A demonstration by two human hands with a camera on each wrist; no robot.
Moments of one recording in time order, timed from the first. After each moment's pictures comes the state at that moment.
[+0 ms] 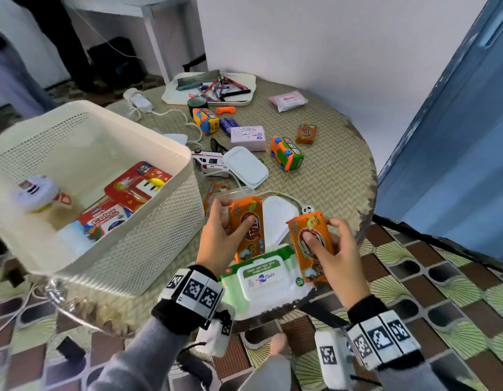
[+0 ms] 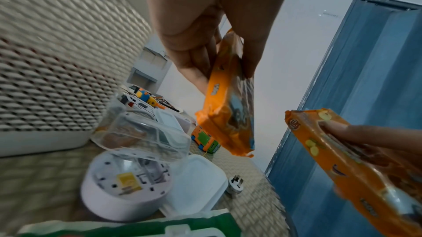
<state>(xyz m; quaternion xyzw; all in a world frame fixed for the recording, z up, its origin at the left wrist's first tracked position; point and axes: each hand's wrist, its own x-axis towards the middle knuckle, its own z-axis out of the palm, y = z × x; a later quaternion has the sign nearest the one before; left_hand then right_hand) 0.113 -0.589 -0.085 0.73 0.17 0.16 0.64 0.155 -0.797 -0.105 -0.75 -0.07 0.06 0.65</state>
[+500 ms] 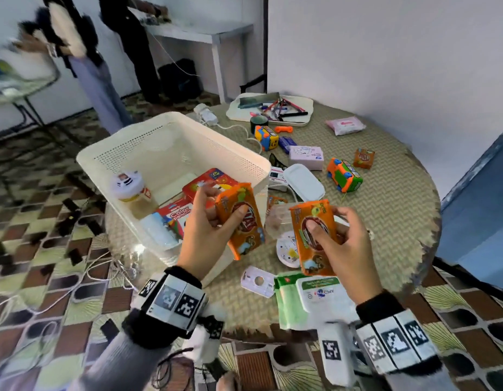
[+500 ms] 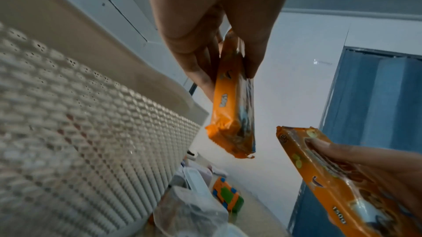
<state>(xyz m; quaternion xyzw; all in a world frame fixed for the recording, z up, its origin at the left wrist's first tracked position) 0.024 -0.497 -0.011 0.70 0.18 0.28 0.63 0.117 -0.694 -0.041 -0.72 -0.16 0.05 0.67</state>
